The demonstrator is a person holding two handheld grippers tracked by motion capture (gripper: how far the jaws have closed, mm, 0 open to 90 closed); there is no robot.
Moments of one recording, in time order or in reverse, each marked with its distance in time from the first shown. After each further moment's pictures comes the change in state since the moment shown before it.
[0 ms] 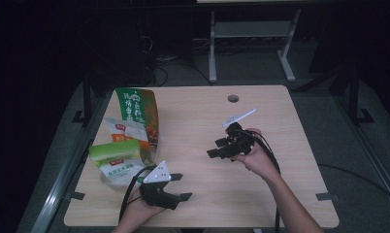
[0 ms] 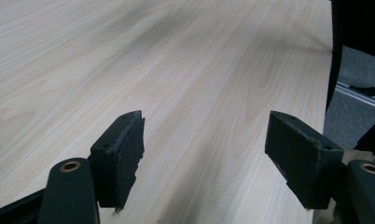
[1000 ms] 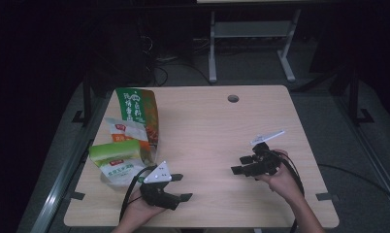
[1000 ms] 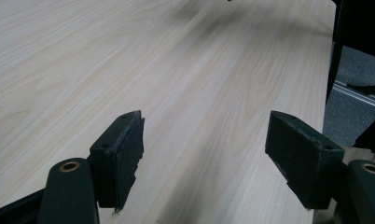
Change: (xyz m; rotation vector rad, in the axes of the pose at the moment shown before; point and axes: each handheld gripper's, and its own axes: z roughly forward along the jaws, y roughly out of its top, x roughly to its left) left arm 0.001 -0.002 0.002 -0.002 -0.009 0.001; right arm -0.014 -0.083 -0.031 0.004 -0.054 0.134
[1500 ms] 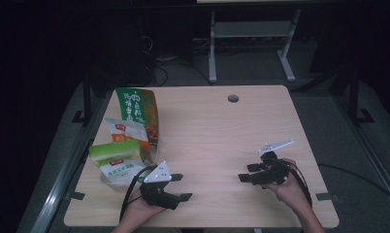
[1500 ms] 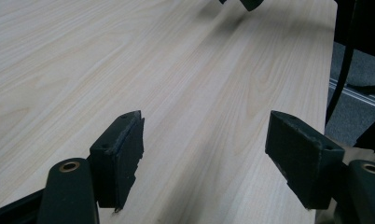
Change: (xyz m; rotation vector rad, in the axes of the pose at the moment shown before) left arm 0.000 -0.002 0.001 0.001 -0.003 -0.010; right arm -0.002 -0.030 -0.009 -0.009 -0.021 0.038
